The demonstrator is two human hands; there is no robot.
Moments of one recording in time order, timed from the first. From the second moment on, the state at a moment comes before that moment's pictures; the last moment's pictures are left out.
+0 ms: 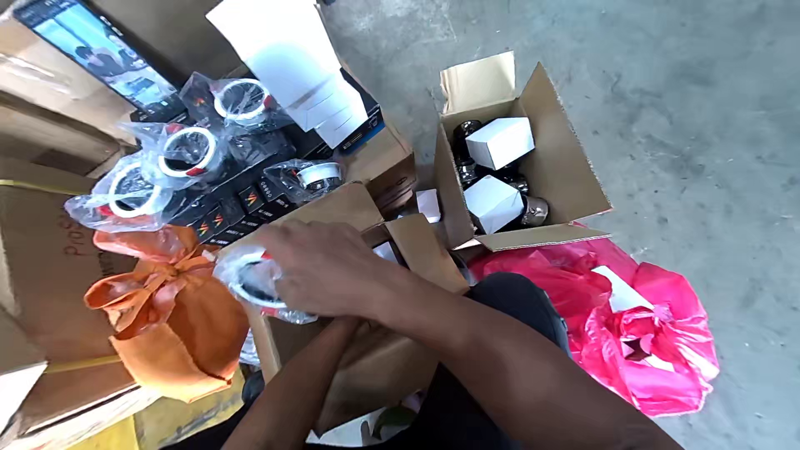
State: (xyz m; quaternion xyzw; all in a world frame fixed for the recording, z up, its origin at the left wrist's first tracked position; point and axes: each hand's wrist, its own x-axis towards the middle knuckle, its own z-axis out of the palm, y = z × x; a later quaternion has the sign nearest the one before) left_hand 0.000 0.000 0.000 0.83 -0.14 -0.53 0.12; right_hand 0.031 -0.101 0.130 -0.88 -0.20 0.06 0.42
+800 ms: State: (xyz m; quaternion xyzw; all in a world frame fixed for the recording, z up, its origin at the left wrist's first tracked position) left_hand 0.016 0.211 0.088 0.83 -0.22 -0.32 0.40; right_hand -0.058 -0.001 0.056 -0.80 -0.55 0.20 0.16
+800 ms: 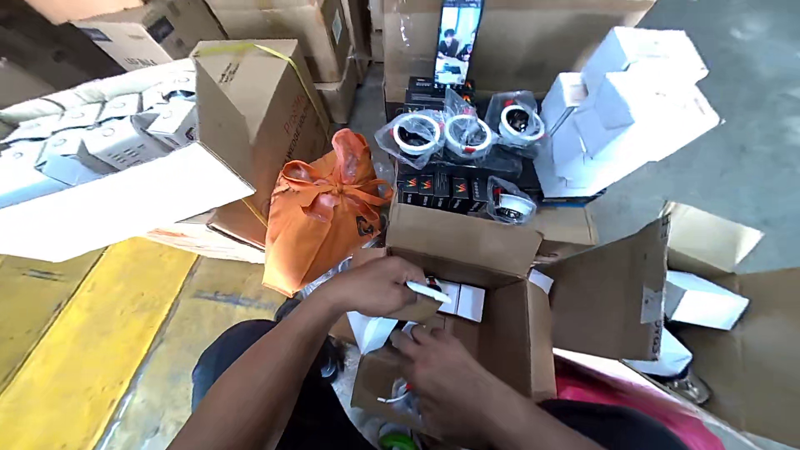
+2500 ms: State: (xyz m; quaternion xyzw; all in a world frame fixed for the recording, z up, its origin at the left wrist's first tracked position) left_hand -0.005 0.195 0.060 0.86 -0.26 0.29 0.32; right_hand -0.002 -0.042 0.074 -0.75 -0.14 -0.15 0.63
